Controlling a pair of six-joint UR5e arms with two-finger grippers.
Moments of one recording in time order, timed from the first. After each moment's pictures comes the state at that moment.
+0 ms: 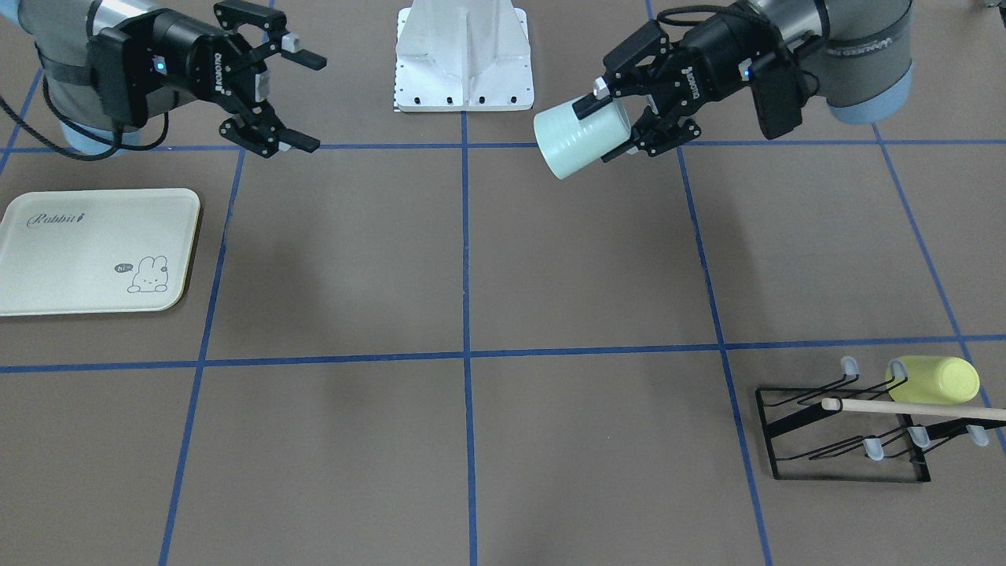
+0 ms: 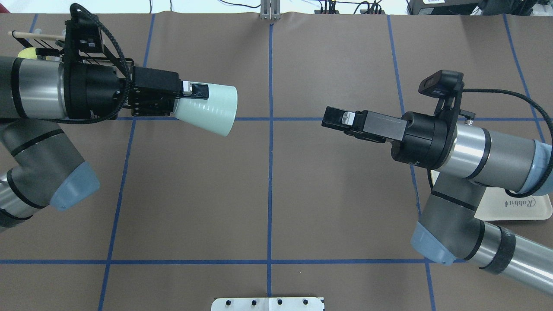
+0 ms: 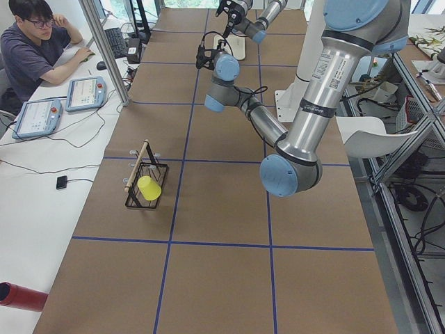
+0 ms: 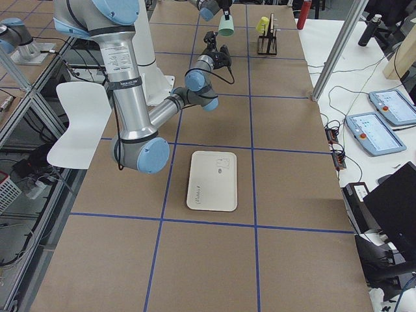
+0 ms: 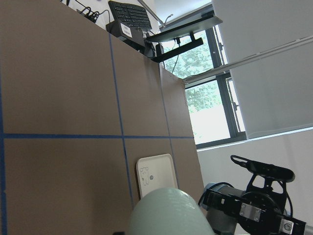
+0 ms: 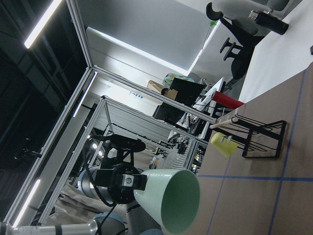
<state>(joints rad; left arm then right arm) -0.79 -1.98 -1.84 -2.99 -2.12 -1.73 0.57 -1.26 1.82 0.20 1.70 1.54</state>
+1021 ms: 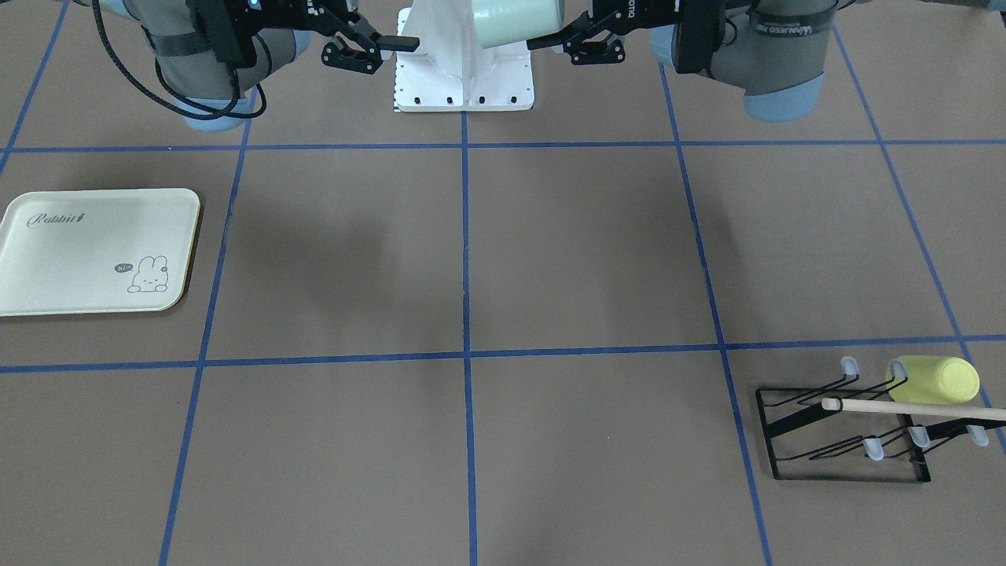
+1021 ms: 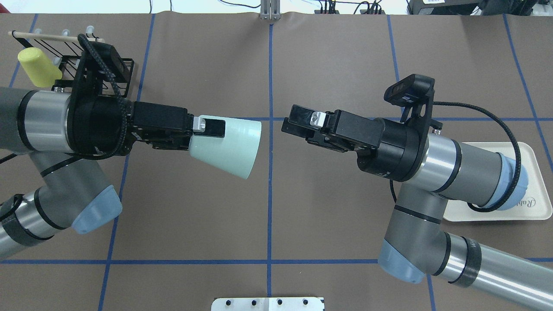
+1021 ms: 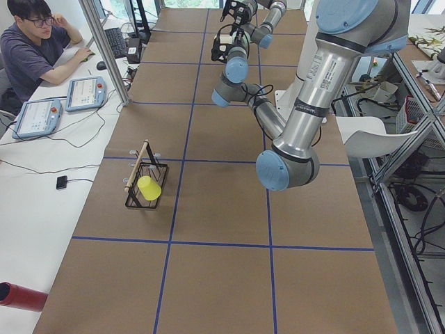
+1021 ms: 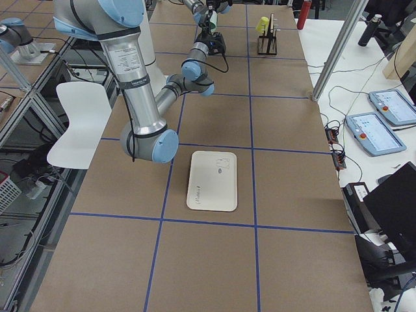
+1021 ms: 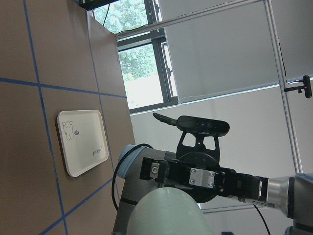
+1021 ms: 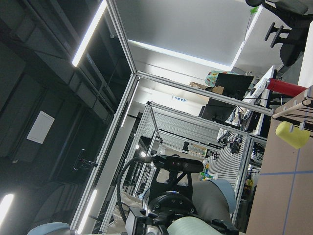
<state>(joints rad) -0.70 -2.02 -1.84 -3.15 -2.11 -1.81 0.47 -1.15 1.81 0.23 1.60 1.60</state>
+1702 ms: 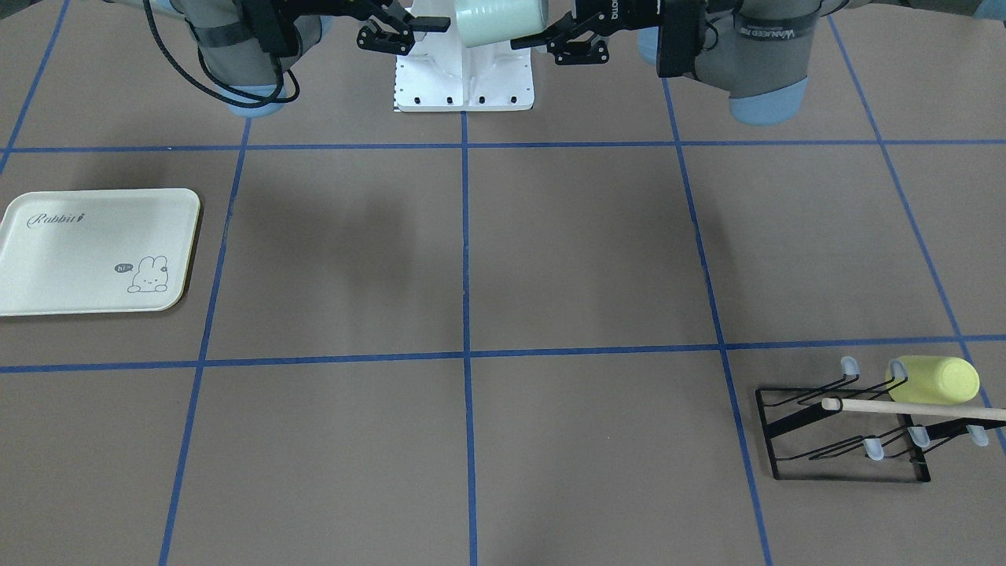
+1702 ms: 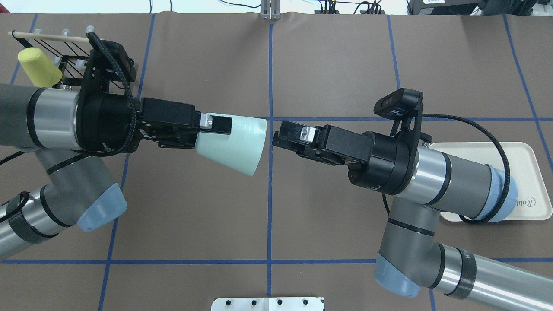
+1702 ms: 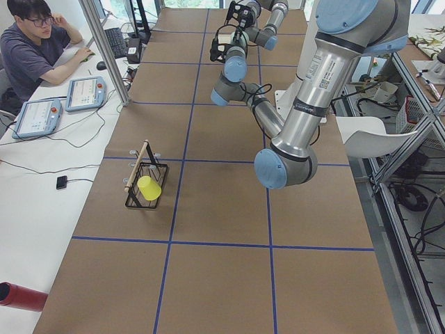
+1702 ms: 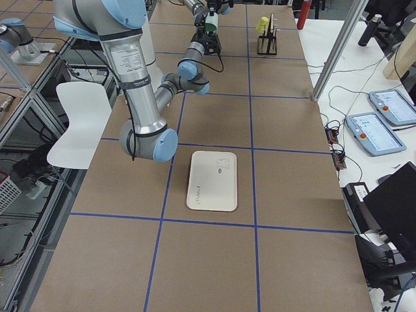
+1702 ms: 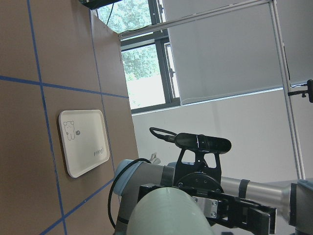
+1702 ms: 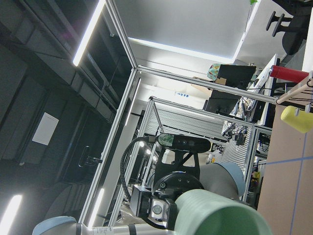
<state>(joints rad) -0.70 -2.03 -1.83 -3.14 -2.11 -1.82 0.43 -1.14 1.82 0.23 1.58 1.60</state>
